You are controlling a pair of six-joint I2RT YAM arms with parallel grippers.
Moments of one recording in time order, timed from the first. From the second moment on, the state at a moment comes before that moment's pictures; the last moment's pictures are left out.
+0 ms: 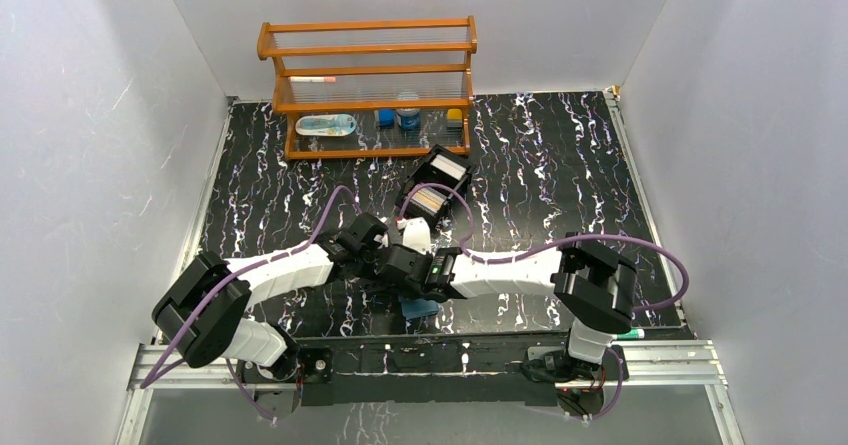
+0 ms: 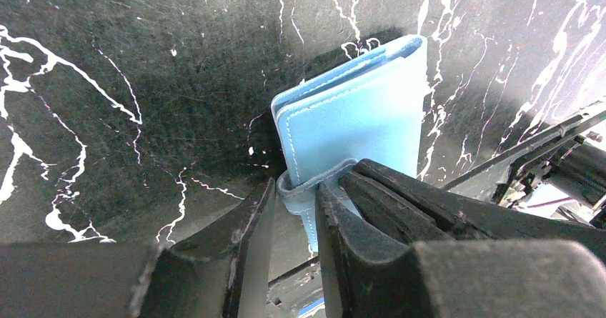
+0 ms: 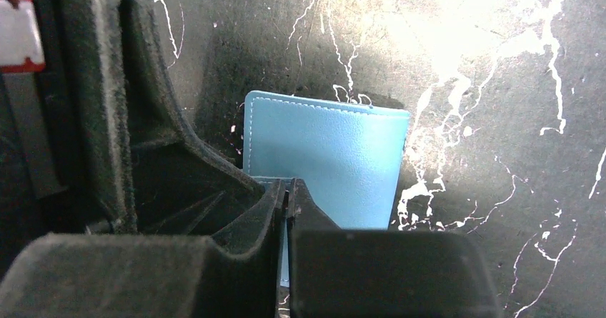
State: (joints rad) left arm -0.75 1.39 0.62 -0.32 0.22 -0.80; right arm 1.28 1.73 1.08 -0.47 0.40 0.92
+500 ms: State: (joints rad) left arm -0.75 1.39 0.62 -0.33 0.22 -0.80; right arm 1.35 1.70 1.00 -0.38 0.54 0.97
